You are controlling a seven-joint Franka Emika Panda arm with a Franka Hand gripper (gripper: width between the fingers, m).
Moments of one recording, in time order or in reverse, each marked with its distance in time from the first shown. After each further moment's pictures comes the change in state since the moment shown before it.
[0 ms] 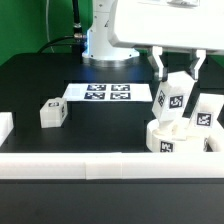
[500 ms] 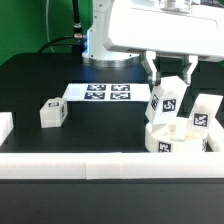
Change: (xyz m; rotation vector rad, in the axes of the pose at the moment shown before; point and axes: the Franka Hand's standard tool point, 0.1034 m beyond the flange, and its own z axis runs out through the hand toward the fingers) arm 0.000 0.003 0.002 -0.014 0.034 -0.005
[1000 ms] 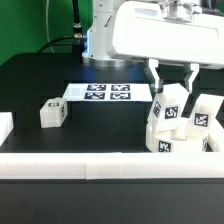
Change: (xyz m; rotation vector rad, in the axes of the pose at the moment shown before) arm -0.010 -0.010 0.011 0.001 -0.004 -0.014
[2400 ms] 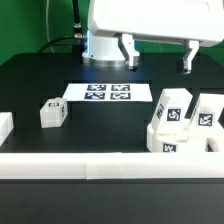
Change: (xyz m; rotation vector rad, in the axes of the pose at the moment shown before) arm 0.021 0.034 -0.025 0.012 -0.011 0.021
